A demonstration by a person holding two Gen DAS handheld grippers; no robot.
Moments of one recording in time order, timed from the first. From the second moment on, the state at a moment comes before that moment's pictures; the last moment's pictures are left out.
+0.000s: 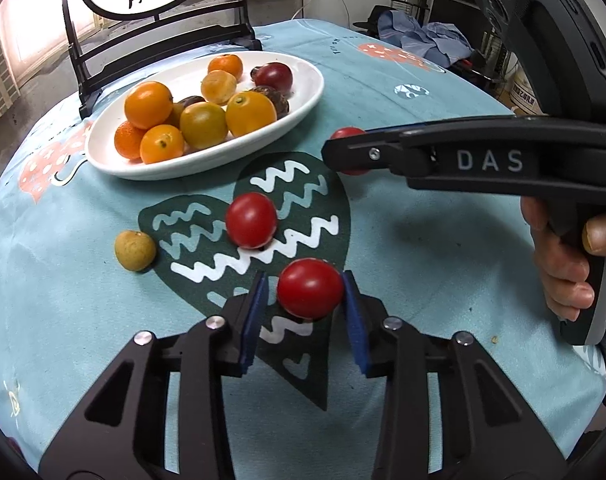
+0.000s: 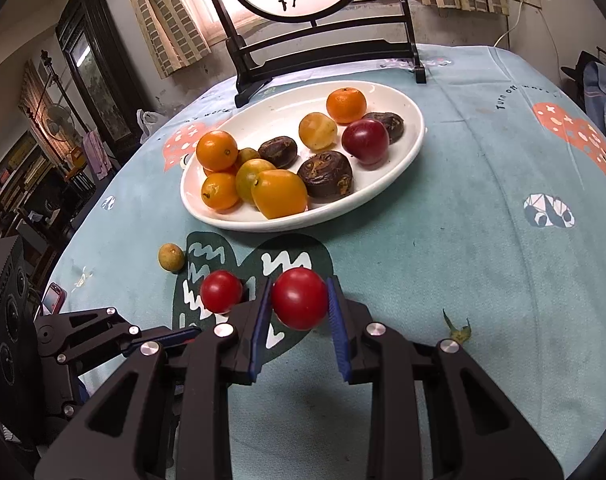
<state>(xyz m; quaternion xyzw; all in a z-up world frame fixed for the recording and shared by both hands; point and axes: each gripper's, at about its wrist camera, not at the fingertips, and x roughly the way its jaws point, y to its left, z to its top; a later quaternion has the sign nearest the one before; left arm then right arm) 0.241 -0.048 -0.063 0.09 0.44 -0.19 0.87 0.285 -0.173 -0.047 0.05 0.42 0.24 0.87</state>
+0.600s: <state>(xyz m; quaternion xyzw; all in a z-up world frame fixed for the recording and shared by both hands) 0.237 -0.035 -0.045 0.06 0.41 -0.19 0.89 0.282 -0.172 -0.043 0.05 0.41 0.26 0.88</state>
